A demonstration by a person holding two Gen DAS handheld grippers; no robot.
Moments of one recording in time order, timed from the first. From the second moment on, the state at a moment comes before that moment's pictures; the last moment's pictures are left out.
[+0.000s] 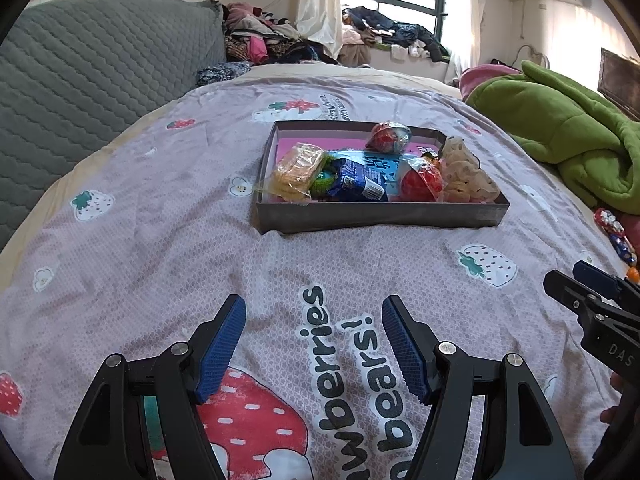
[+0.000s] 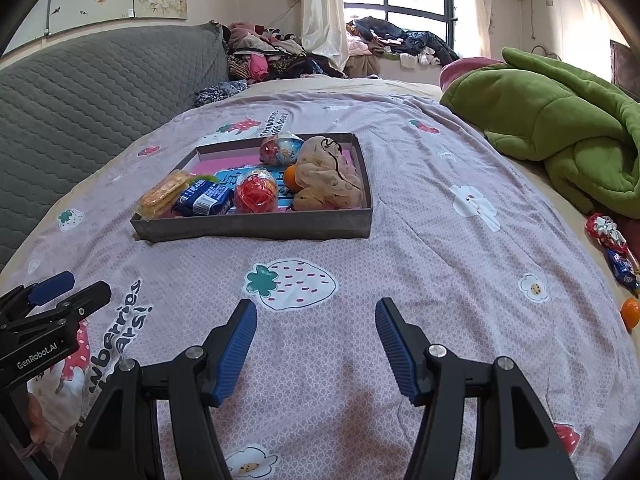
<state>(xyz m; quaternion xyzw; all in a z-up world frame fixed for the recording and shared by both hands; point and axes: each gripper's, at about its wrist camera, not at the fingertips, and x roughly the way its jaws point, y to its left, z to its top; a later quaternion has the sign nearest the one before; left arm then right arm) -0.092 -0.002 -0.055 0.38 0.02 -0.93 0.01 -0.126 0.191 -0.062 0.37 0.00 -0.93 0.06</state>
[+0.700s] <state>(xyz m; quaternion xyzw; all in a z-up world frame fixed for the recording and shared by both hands) -0.092 -0.004 -0.058 0.38 0.03 -0.92 0.00 -0.124 0.188 -0.063 0.37 0.00 -0.93 0.06</state>
